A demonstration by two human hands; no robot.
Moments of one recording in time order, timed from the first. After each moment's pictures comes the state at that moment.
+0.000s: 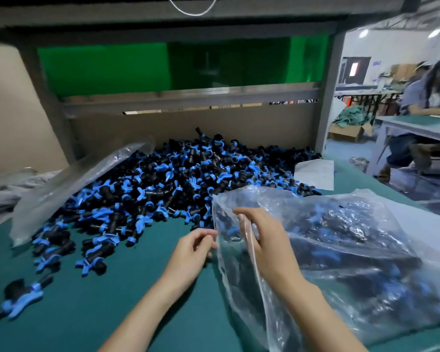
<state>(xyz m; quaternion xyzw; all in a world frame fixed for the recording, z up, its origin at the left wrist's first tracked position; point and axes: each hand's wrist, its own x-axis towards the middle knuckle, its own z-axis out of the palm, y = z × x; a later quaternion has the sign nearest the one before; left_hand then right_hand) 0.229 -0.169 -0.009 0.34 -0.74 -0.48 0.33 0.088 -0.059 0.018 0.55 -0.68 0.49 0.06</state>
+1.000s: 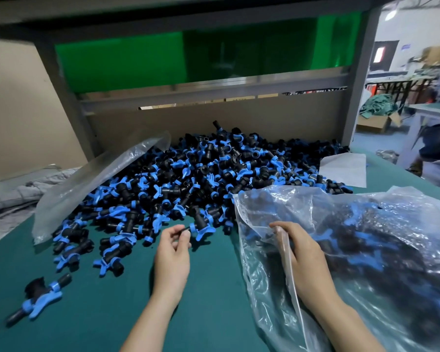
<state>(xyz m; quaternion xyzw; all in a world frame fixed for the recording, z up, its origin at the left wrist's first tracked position) 0.258 -0.216 -0.038 0.44 -0.60 -0.43 0.50 0.068 -0.066 -0.024 0.48 -0.71 0.51 0.01</state>
